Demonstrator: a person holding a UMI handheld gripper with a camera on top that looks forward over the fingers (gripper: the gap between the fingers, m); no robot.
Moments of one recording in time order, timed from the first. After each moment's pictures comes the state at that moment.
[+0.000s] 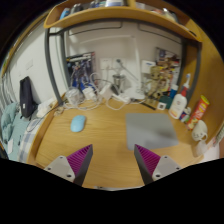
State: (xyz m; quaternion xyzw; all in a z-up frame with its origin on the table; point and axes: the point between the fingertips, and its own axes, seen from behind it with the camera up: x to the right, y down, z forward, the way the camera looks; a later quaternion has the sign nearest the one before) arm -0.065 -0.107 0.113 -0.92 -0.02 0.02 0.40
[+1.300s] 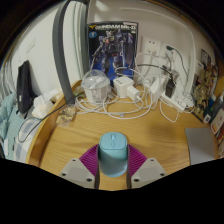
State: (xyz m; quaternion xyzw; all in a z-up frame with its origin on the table) arm -0.260 0.074 -0.018 -0.93 -0.07 0.02 0.37
